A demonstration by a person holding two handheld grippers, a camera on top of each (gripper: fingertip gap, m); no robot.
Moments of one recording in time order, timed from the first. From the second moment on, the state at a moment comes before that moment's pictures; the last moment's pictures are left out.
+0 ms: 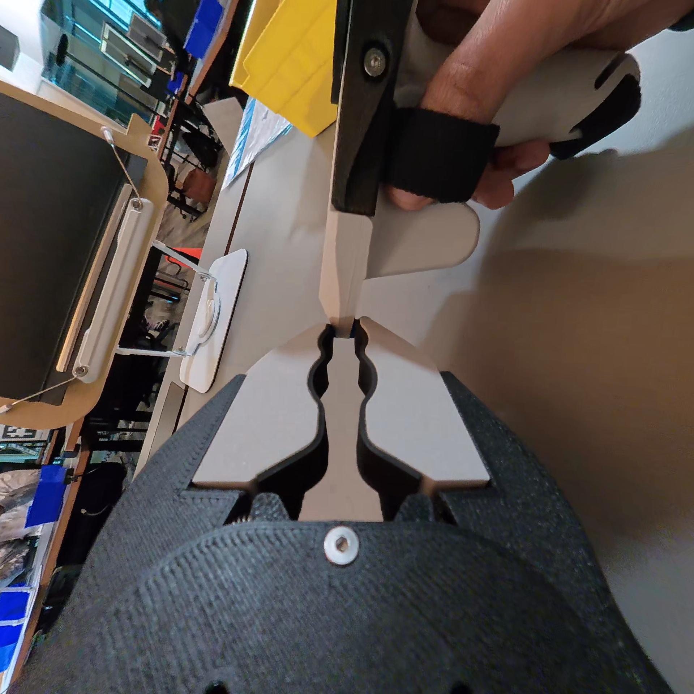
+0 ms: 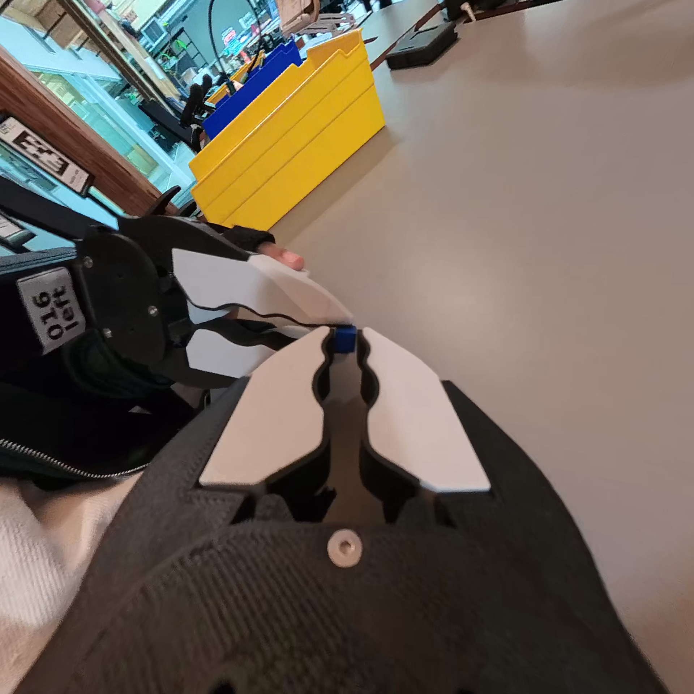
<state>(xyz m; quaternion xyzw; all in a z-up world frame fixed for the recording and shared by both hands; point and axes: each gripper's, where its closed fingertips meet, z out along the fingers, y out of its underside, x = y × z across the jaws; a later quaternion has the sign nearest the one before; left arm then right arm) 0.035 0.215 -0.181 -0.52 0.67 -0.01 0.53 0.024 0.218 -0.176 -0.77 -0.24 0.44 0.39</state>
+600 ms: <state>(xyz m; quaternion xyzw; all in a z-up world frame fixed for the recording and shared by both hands) 0.027 0.231 -0.160 -0.60 0.55 -0.20 0.55 0.045 0.217 -0.109 -0.66 -0.20 0.55 0.47</state>
